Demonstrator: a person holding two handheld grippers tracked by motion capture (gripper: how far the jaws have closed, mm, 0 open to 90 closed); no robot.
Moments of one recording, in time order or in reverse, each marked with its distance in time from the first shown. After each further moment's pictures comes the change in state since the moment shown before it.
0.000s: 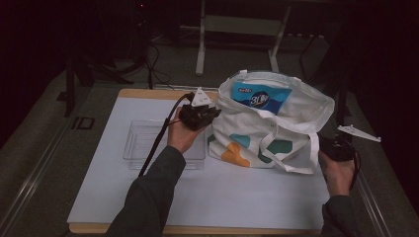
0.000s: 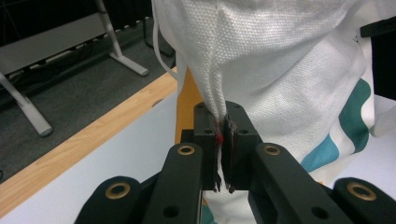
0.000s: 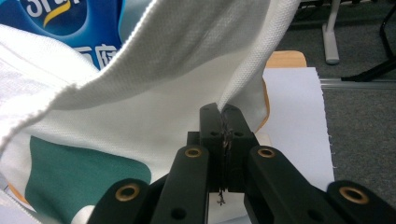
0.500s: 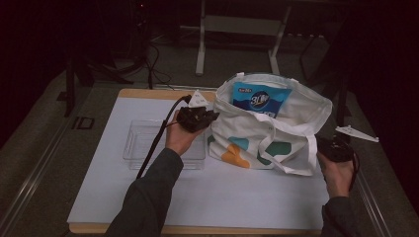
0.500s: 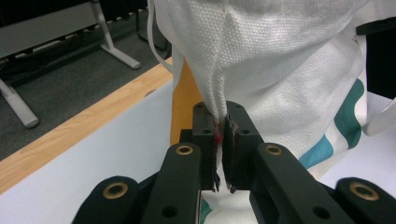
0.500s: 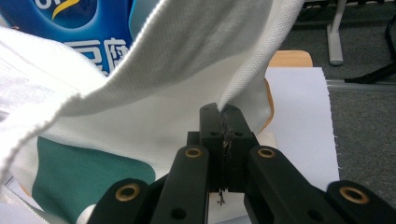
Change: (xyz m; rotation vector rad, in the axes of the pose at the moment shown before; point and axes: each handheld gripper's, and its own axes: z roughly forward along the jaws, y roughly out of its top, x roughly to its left) left arm 0.003 -0.011 0.000 0.017 -0.032 -0.035; right arm 0.004 -0.002 0.001 0.014 0.009 -0.023
